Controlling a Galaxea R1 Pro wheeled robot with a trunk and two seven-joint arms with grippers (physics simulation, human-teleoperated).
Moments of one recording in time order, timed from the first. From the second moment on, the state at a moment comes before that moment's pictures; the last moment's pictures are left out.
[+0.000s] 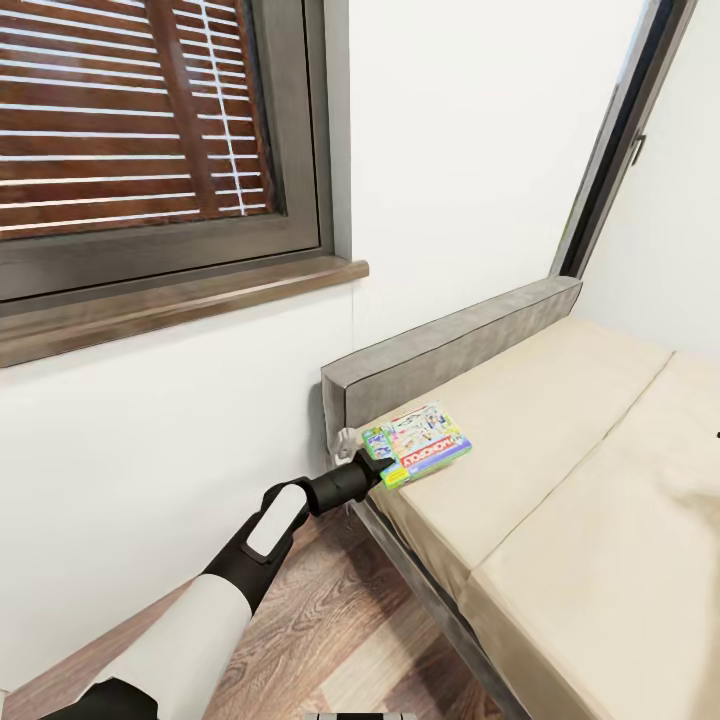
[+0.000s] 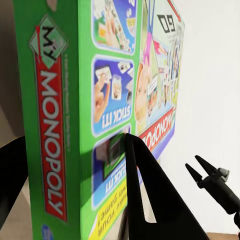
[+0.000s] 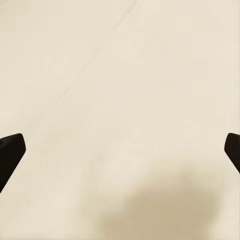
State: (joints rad) left arm -0.76 -0.17 -0.26 -0.76 1.16 0.58 -0.25; right arm -0.95 -0.87 -0.29 -0.59 -0.17 0.74 0.70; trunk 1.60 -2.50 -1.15
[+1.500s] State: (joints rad) left arm -0.73 -0.17 -0.41 -1.10 1.17 0.59 -0.03; right arm -0.83 -0.76 -0.29 -0.82 -0.18 0.87 0.75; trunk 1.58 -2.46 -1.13
